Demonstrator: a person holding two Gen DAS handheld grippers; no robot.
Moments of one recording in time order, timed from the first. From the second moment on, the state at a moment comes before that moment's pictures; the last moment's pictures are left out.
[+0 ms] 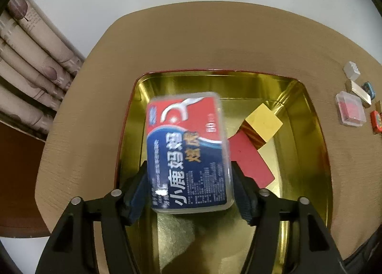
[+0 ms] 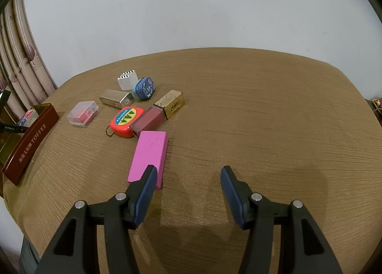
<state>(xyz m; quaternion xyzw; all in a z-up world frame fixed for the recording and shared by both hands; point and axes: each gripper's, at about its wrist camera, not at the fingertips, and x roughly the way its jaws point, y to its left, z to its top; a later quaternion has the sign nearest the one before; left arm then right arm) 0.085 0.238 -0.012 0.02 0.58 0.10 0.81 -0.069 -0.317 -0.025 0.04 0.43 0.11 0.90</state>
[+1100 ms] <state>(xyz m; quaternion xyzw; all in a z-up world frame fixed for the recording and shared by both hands) -0.081 0.028 0.021 -0.08 0.46 0.02 0.88 -0.037 -0.262 -0.023 -0.04 0.52 0.11 0.85</state>
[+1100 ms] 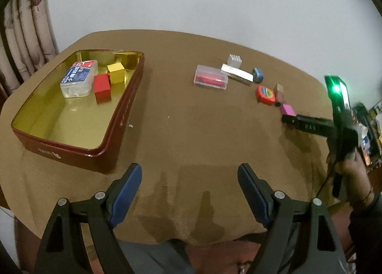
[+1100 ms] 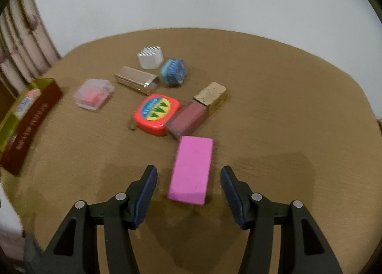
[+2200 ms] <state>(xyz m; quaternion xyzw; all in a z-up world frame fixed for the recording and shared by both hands) -0.182 0.133 0.026 -0.18 0.44 0.14 0.87 -0.032 0.076 0.054 -0.04 0.51 0.35 0.78</state>
